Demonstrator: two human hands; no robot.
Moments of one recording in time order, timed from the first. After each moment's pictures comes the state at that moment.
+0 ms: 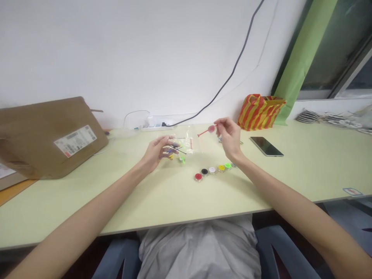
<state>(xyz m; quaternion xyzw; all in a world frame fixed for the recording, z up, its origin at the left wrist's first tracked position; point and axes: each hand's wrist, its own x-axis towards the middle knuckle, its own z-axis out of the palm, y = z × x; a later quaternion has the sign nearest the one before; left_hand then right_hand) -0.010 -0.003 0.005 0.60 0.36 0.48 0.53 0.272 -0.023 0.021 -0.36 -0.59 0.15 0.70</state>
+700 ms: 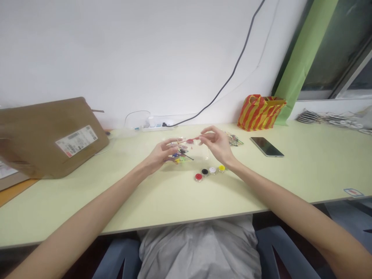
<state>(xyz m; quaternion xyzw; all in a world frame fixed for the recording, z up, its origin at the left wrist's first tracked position) -0.006 -0.008 0.004 0.66 0.31 0.39 0.57 0.247 -0.036 0.009 -0.34 -0.66 0.27 0.62</state>
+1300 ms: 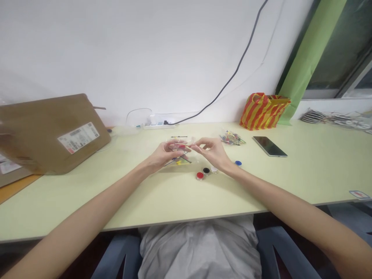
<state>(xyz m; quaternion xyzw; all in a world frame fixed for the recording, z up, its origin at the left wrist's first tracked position) 0.001 -0.011 -0.001 0.67 0.26 0.39 0.58 0.228 -0.053 0.002 -0.34 -0.73 0.23 0.55</state>
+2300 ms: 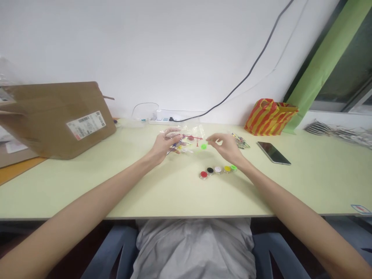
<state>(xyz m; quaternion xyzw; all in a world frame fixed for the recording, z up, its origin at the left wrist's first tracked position) -0.004 -0.002 0.000 0.58 0.36 0.53 0.51 0.265 -0.022 0.000 -0.42 -0.77 0.08 0.47</state>
